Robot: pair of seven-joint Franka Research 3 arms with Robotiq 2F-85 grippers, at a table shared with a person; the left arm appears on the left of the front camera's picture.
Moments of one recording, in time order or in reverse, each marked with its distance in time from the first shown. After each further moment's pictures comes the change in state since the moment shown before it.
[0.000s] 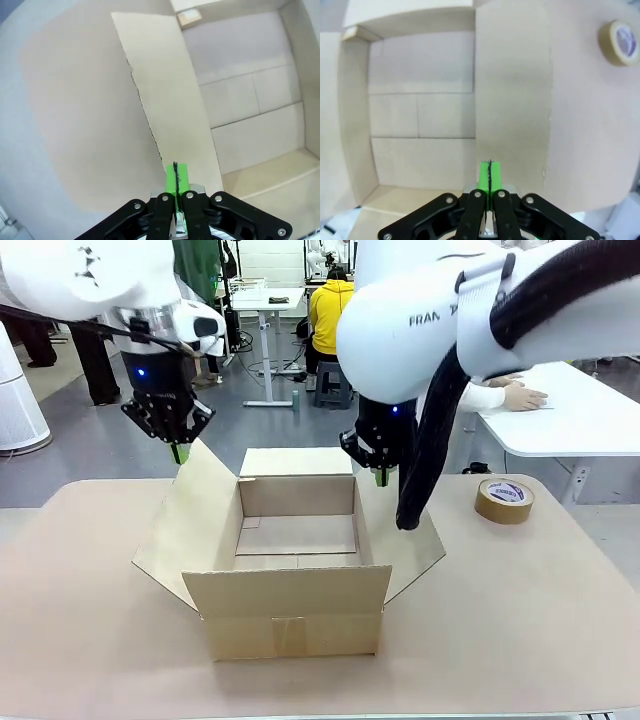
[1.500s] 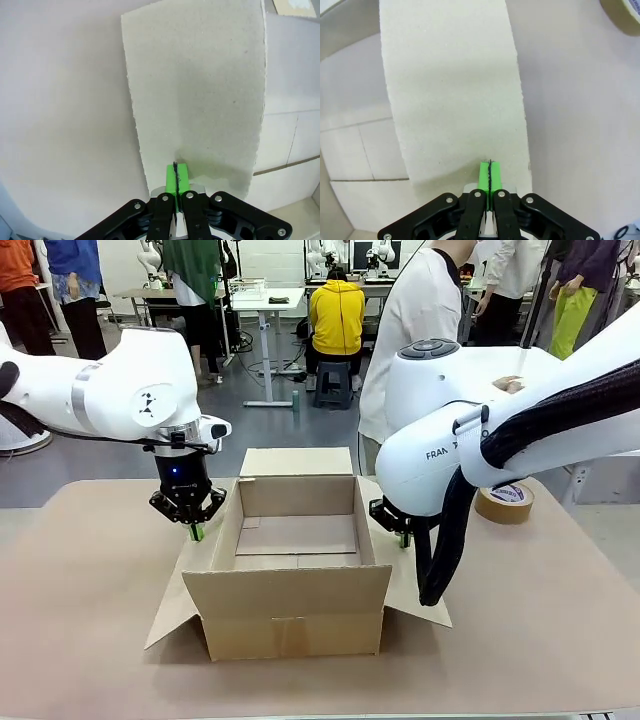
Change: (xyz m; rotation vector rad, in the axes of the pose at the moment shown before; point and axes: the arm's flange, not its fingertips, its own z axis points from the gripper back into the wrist) left arm 0.040 0.022 -0.178 -0.104 0.179 0.185; right arm -0.010 -0.040 -0.129 -0.006 0.013 -0.140
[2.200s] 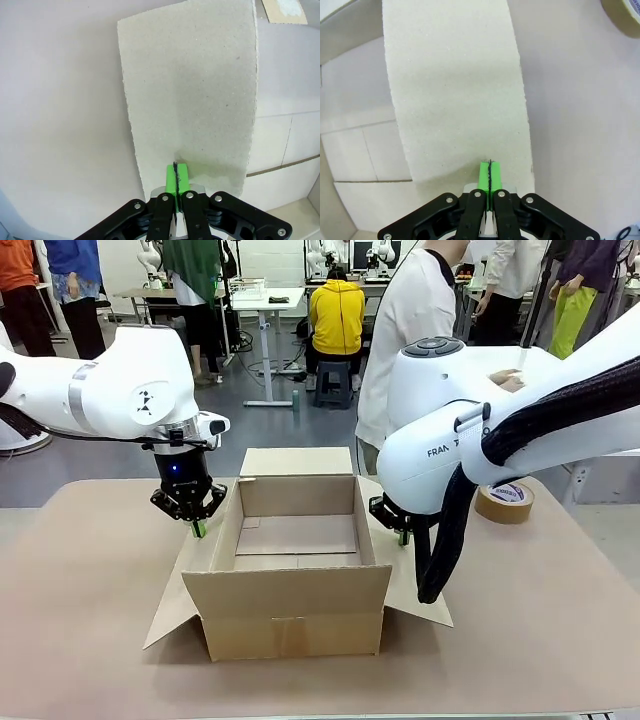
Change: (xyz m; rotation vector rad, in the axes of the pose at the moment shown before) left arm 0.001 0.001 0.005 -0.021 -0.013 0.005; right arm 0.002 -0.001 0.001 0.013 -0.002 -0.006
